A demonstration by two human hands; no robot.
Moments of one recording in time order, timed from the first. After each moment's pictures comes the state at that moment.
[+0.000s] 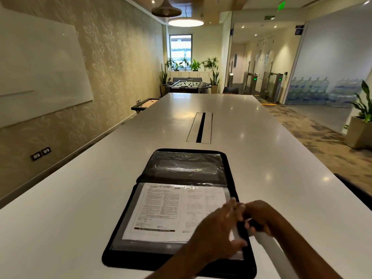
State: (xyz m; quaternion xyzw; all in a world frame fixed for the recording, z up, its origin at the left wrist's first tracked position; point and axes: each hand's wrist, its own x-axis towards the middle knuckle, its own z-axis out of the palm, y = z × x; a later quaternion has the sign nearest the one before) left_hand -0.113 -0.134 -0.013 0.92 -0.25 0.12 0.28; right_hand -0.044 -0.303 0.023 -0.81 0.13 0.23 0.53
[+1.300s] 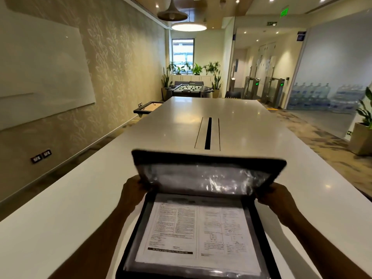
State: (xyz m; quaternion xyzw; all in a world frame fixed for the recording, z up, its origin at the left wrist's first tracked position) left_hand -0.023 0.144 0.007 0.85 0.12 0.19 0.47; right_hand 0.027 -0.290 0.026 -0.83 0.02 -0.06 0.55
